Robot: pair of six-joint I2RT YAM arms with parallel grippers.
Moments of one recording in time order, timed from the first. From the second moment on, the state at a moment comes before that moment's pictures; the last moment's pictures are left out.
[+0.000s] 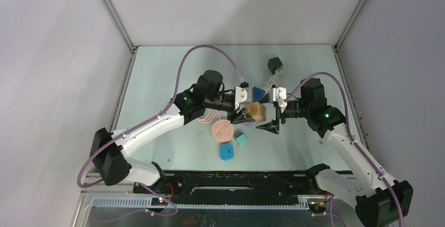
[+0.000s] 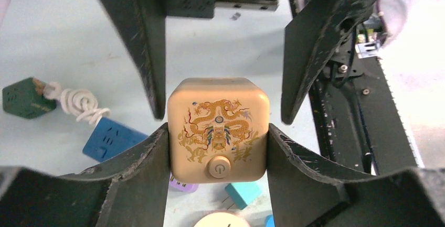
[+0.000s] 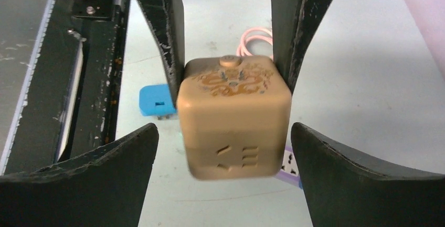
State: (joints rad) left arm -0.85 1.37 1.17 -0.19 0.71 0.39; right arm 0.38 0.98 0.86 -0.41 -1.03 -0.64
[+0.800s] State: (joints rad) left arm -0.63 1.88 1.71 -0.48 0.79 0.72; right arm 0.13 0.93 0.83 -0.30 -0.51 -0.07
